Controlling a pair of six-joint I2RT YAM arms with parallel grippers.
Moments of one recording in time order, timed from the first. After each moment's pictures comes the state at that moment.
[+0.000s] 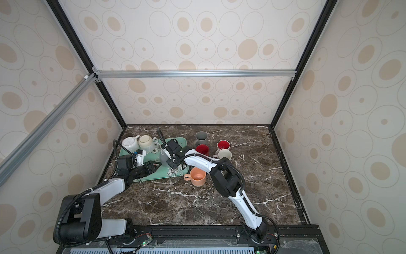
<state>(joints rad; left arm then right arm) 0.06 1.34 0.53 0.14 0.67 -0.48 0.87 2.32 1.94 -0.58 0.05 -0.01</state>
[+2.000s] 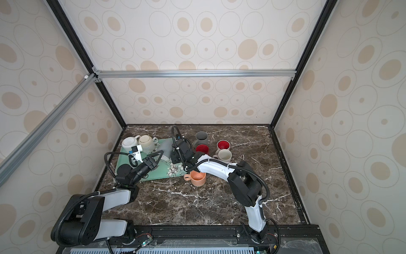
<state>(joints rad) -0.13 1.36 0.31 1.22 0.57 -1.15 0.88 1.96 1.50 -0.14 0.15 0.46</state>
